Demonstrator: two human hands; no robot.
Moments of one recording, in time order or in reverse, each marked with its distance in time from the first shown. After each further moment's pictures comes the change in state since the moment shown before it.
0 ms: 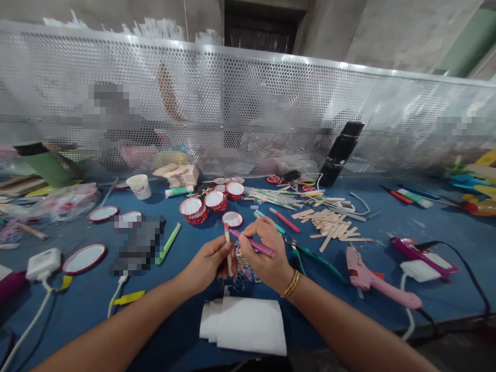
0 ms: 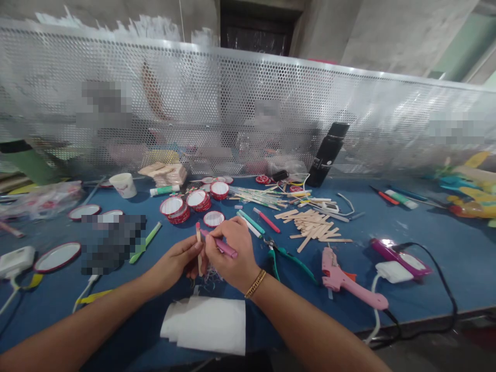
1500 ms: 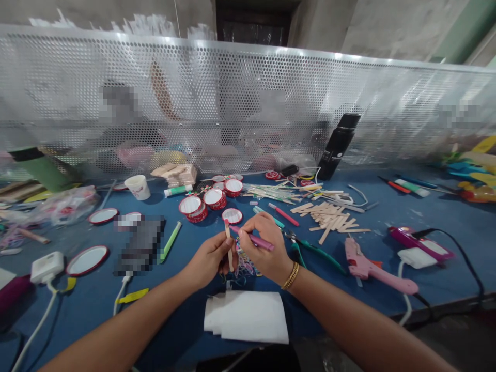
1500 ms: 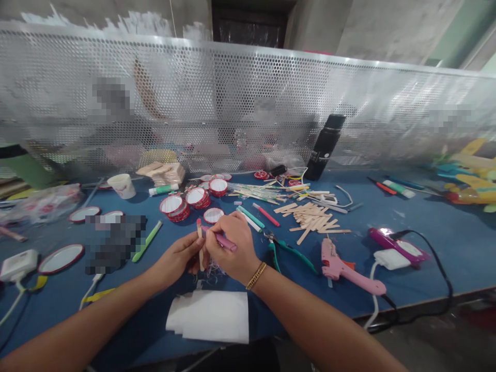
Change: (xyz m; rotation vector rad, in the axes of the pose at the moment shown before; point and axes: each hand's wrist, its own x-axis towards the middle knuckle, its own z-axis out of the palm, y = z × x) left_hand 0.001 0.000 0.000 0.086 0.008 -0.011; right_hand 0.002 -0.002 0.000 -0.019 0.031 -0.017
